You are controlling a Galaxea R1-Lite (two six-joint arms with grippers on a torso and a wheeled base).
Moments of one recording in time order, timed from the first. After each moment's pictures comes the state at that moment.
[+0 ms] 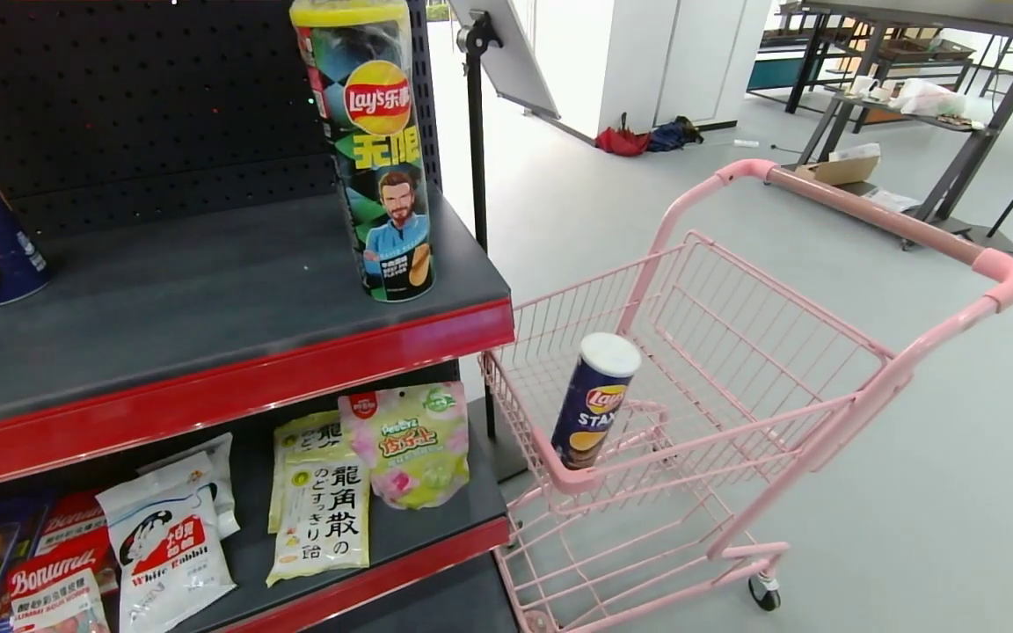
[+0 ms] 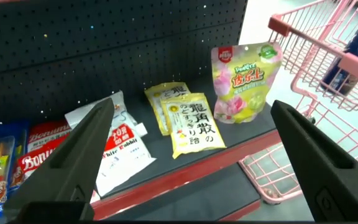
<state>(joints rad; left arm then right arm) 0.00 0.00 0.00 0.01 -0.04 0.01 0.00 0.00 0.00 0.00 0.00 0.00</state>
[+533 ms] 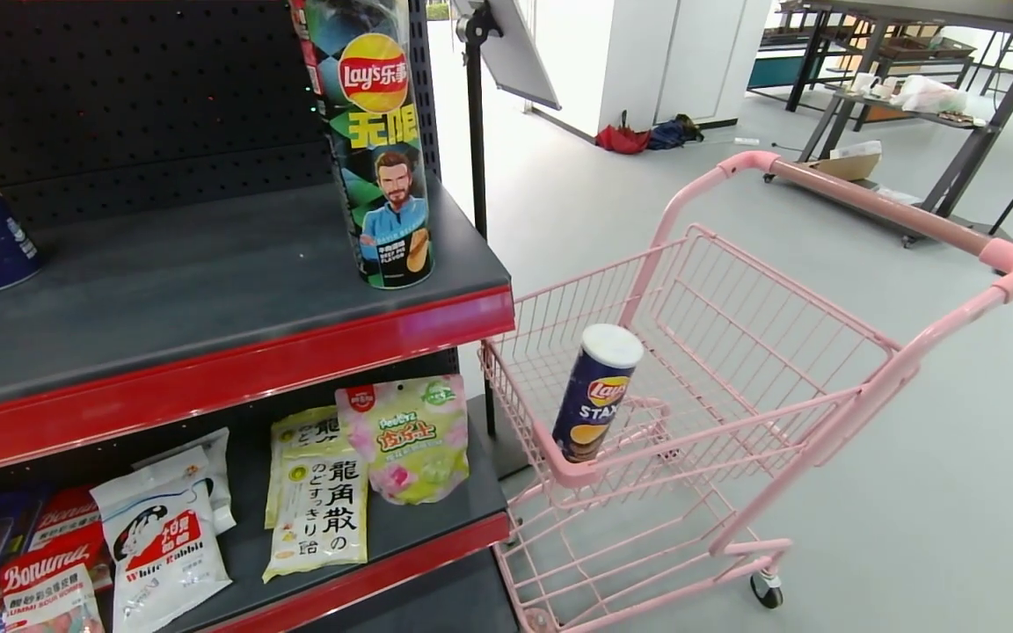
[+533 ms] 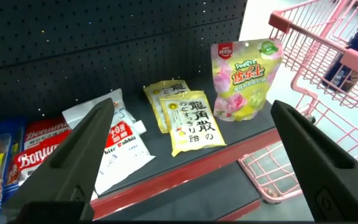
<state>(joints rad) 0.00 0.00 0.00 0.00 -0.04 0.01 0.00 0.03 0.00 0.00 0.01 -0.05</state>
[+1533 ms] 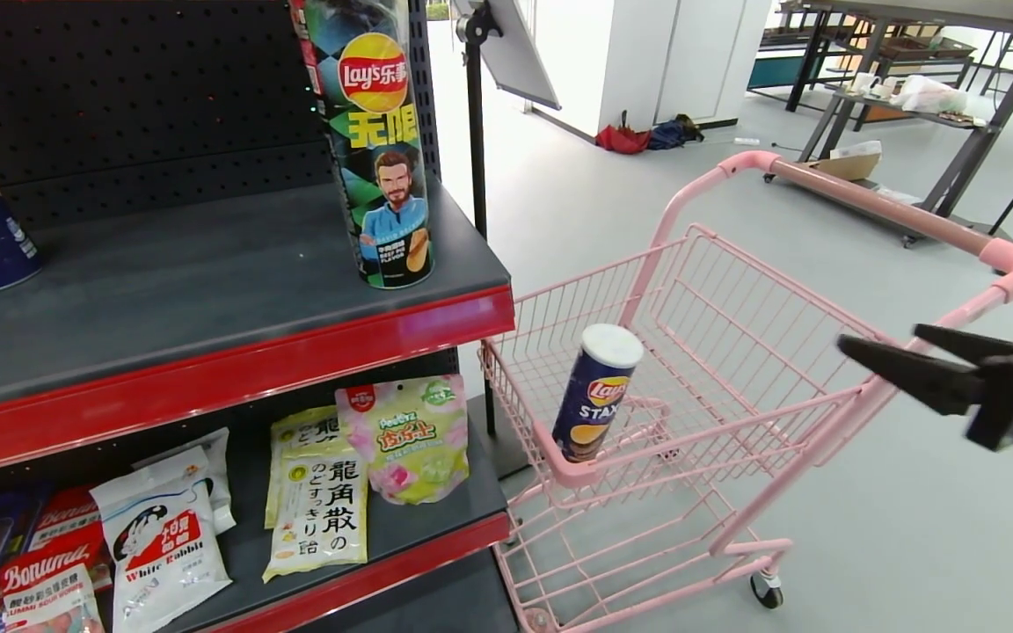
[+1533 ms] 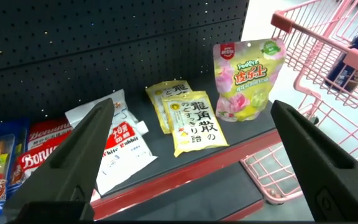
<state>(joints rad) 0.00 0.00 0.00 0.00 -0.03 0.02 0.21 1.17 -0.50 -0.53 0.18 0.11</state>
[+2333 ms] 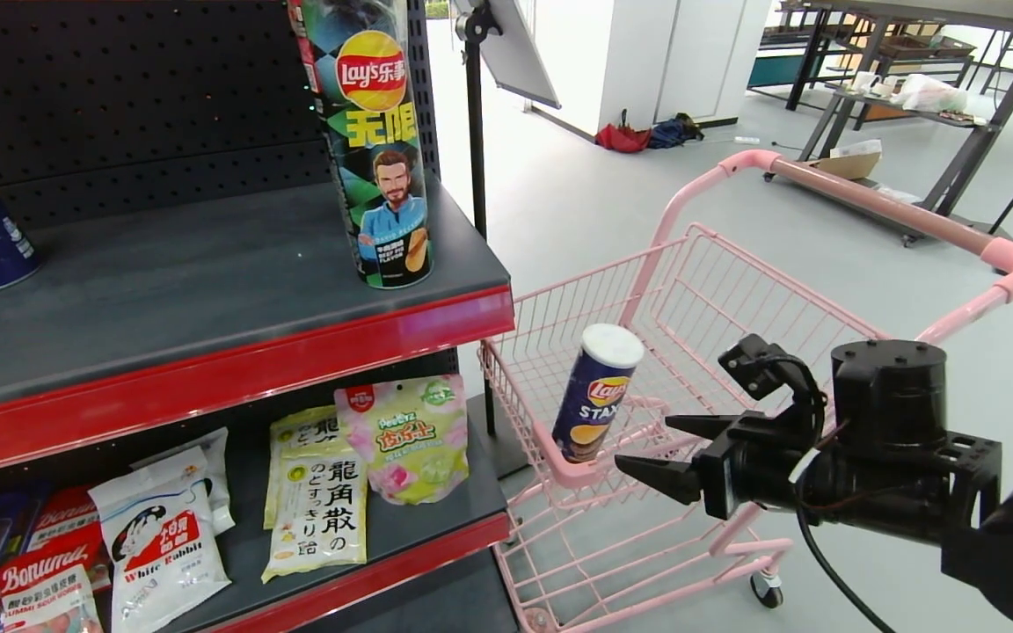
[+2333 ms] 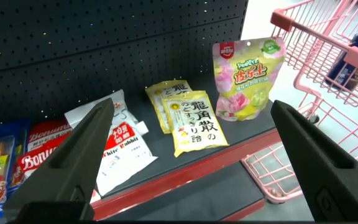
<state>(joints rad) 0.00 0.00 0.00 0.00 -0.03 0.03 0.45 1.74 -0.49 -0.82 0.33 0.05</state>
